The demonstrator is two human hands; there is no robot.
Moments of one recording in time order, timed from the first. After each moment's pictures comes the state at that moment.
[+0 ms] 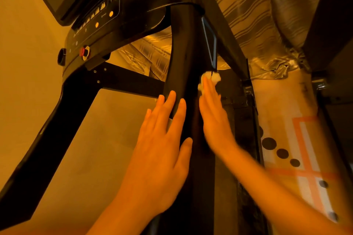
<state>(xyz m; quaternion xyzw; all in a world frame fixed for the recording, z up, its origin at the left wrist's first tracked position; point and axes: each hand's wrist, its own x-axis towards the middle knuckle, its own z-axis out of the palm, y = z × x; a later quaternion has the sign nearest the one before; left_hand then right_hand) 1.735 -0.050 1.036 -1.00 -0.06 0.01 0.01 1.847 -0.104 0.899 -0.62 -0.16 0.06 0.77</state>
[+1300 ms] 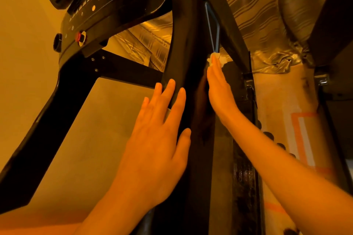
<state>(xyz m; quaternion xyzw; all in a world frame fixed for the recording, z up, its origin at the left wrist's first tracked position) 1.732 -0.047 1.031 -1.00 -0.05 -0.01 0.02 1.911 -0.095 0.899 -0.61 -0.09 0.11 0.78</state>
